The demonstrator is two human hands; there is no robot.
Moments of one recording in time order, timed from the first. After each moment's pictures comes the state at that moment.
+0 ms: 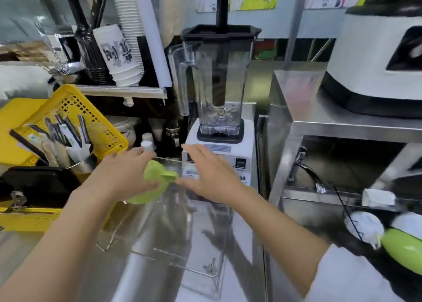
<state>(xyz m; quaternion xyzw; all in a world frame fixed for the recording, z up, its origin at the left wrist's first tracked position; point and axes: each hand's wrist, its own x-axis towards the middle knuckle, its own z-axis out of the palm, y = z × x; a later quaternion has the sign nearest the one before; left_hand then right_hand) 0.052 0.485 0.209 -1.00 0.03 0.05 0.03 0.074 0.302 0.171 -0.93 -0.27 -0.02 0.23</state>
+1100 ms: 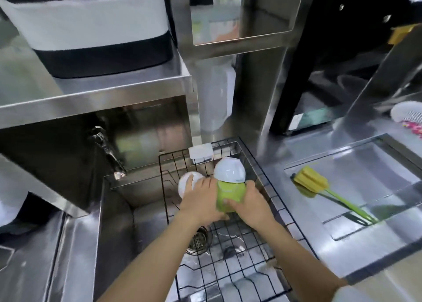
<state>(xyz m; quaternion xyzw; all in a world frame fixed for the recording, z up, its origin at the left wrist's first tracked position) 0.048 -0.052 -0.009 -0.92 0.36 0.13 -0.08 -0.027 -0.173 -0.013 -0.86 0.31 0.05 0.40</state>
